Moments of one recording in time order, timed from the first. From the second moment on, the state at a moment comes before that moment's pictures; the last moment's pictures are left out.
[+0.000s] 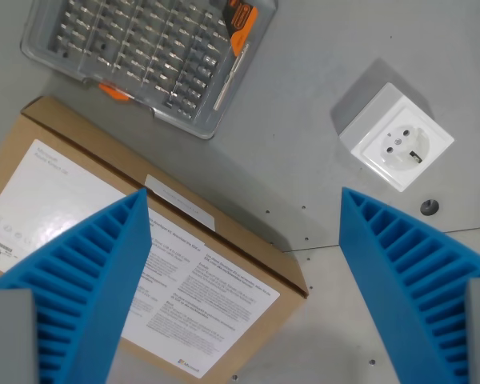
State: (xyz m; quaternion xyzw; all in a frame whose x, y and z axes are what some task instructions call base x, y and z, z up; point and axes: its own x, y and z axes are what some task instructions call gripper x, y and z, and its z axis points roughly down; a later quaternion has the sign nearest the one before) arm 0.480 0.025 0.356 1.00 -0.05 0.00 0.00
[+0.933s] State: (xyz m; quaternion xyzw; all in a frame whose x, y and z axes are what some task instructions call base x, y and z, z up) arm 0.480 0.025 0.353 1.00 -0.04 -0.01 0.00
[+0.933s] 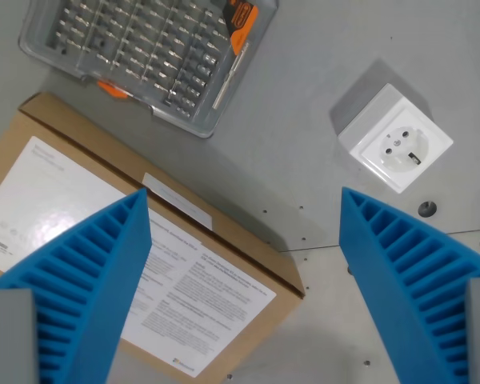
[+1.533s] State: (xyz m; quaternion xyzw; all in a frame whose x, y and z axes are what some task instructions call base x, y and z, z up) arm 0.477 0.008 0.335 1.00 -0.01 -0.02 0.00
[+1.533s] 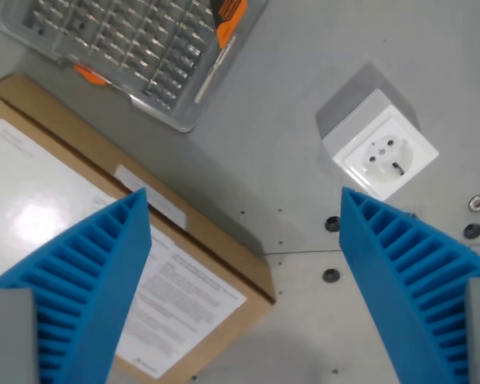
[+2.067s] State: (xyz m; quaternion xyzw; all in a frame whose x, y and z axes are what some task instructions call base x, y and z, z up) arm 0.468 -0.015 0.302 1.00 0.06 -0.01 0.00
